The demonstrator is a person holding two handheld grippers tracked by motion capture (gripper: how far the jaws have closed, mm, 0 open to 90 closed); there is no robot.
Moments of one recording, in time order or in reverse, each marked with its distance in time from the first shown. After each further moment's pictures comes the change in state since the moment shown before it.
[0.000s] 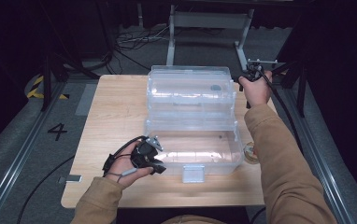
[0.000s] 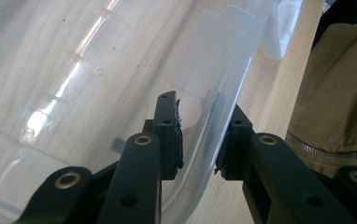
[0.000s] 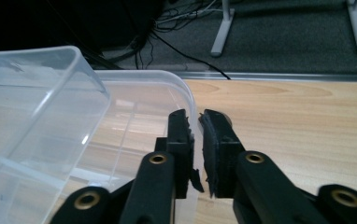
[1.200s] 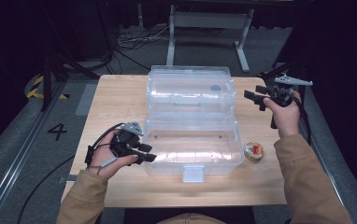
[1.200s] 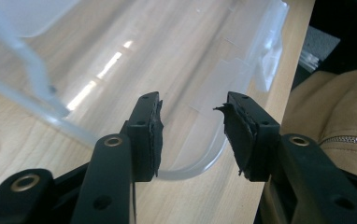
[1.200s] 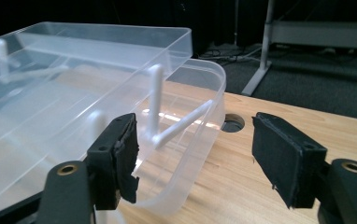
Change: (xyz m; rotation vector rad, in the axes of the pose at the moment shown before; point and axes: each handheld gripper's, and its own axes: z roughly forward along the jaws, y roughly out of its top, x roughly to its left) left arm 0.022 -0.015 -0.061 -0.208 0.005 -0.063; right arm -0.011 -0.054 -0.112 -0.175 0.179 -0.231
